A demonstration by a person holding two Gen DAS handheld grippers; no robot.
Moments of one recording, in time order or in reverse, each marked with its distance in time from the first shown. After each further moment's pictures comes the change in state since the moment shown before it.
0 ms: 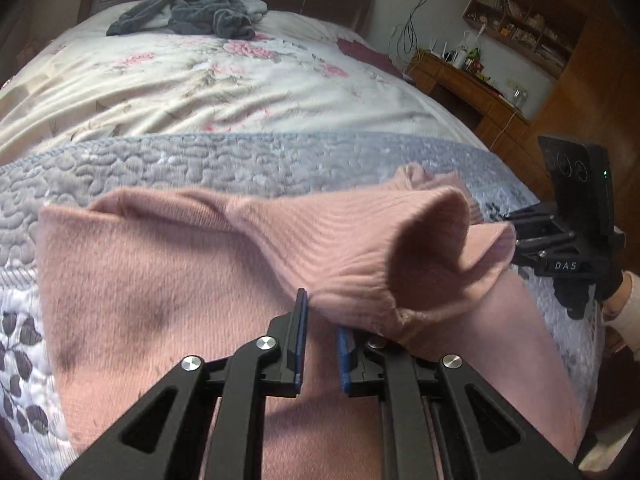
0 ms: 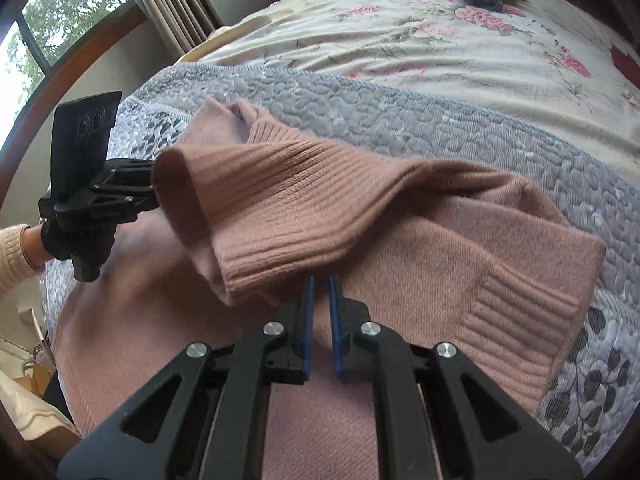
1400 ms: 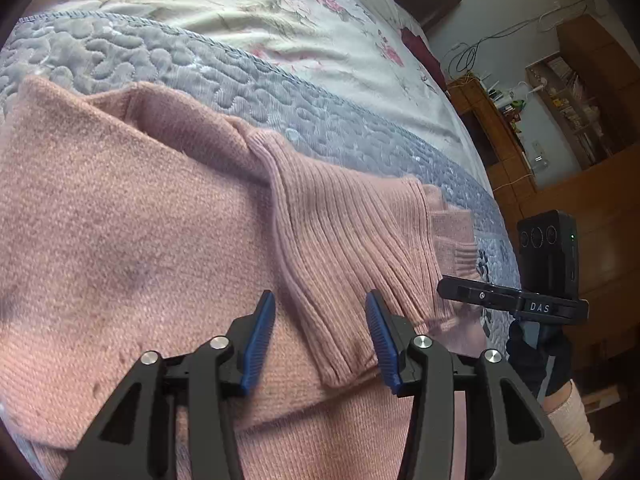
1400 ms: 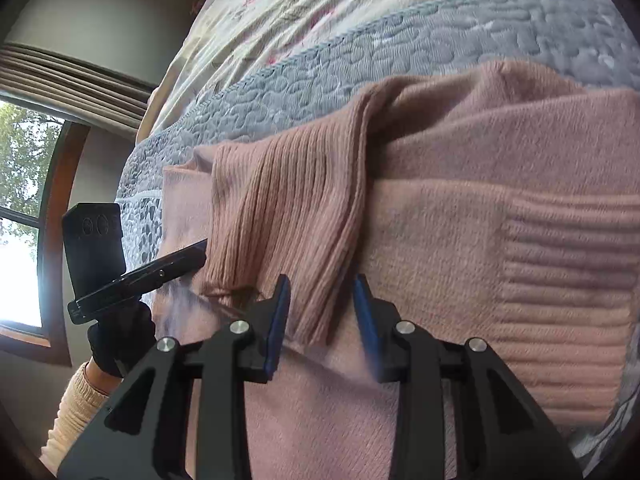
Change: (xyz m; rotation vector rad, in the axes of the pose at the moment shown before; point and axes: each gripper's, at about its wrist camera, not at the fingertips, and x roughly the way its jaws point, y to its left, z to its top) left arm 0.030 0.036 0.019 -0.393 0.103 -0.147; right arm 0.031 -0.044 0.014 0.543 0.066 0.197
